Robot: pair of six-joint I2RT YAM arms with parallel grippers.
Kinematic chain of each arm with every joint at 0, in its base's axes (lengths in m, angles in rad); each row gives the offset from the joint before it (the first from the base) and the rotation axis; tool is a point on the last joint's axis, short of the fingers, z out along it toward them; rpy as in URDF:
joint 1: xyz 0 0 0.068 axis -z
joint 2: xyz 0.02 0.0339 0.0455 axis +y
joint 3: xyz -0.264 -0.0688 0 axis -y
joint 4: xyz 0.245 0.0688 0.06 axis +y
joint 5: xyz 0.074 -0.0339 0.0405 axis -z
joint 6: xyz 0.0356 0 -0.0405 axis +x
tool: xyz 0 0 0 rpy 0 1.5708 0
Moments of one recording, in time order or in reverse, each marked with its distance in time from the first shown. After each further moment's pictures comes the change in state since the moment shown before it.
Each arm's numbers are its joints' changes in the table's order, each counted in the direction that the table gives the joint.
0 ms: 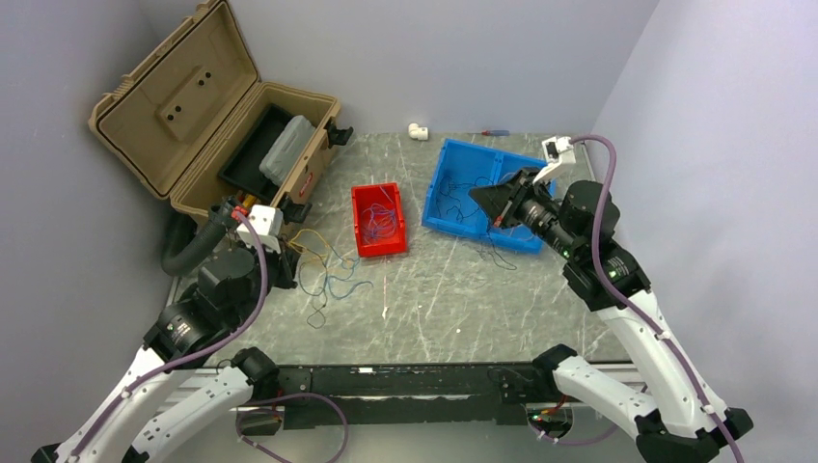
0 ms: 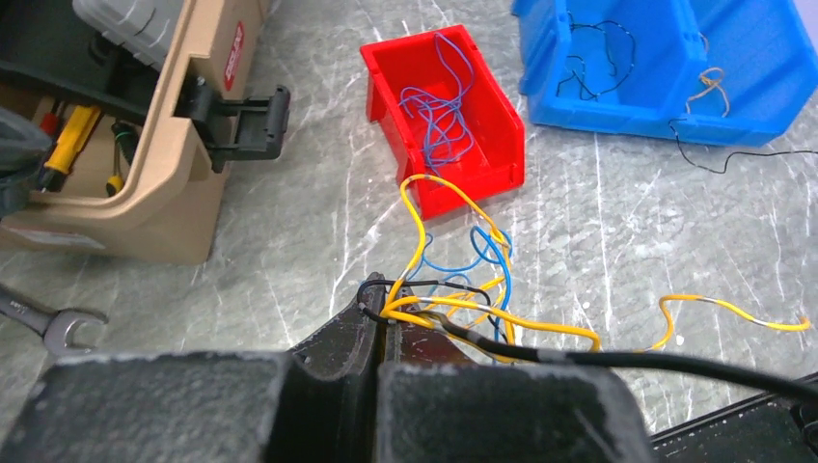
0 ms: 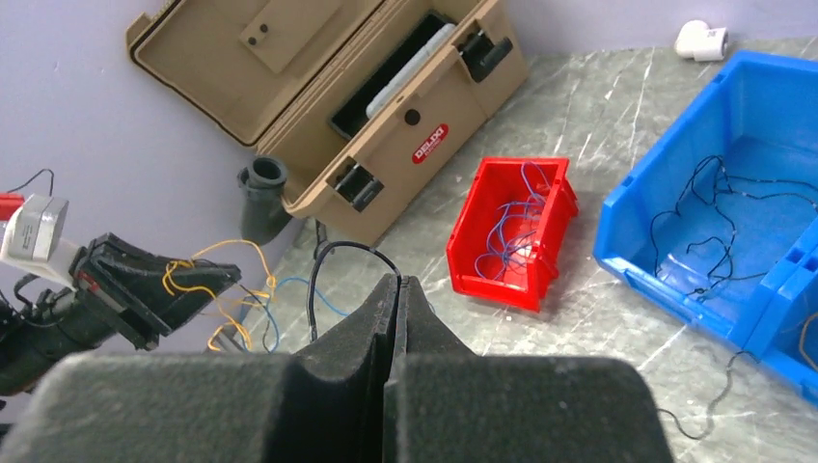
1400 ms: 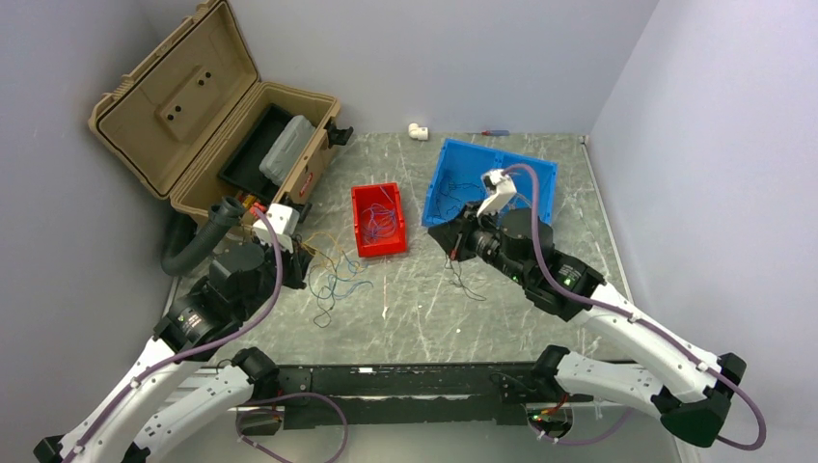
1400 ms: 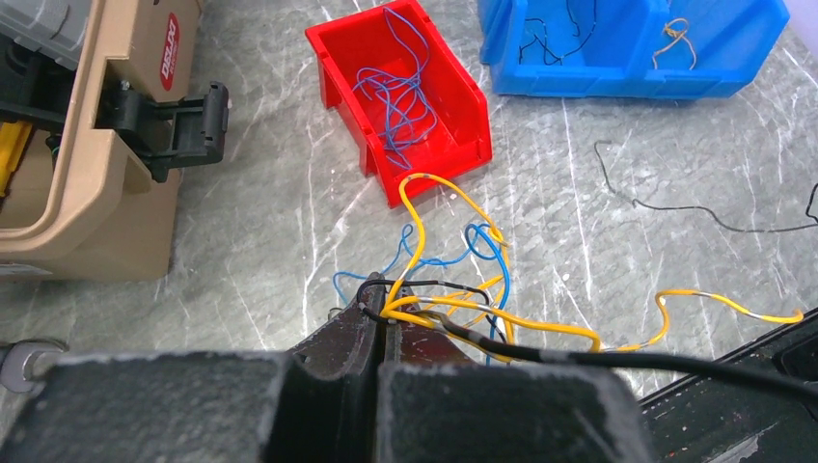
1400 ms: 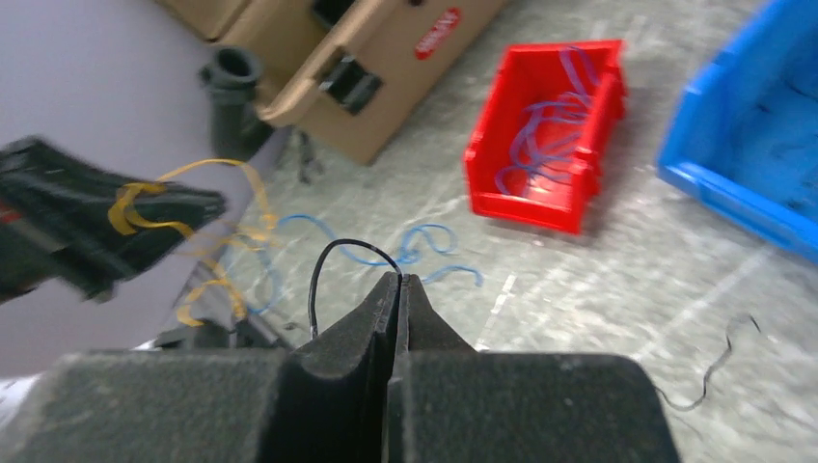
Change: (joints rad) left arm 0.000 0.049 -0.015 -0.040 0.120 0.039; right arm -0.385 0.073 -0.126 -0.070 0.269 0.043
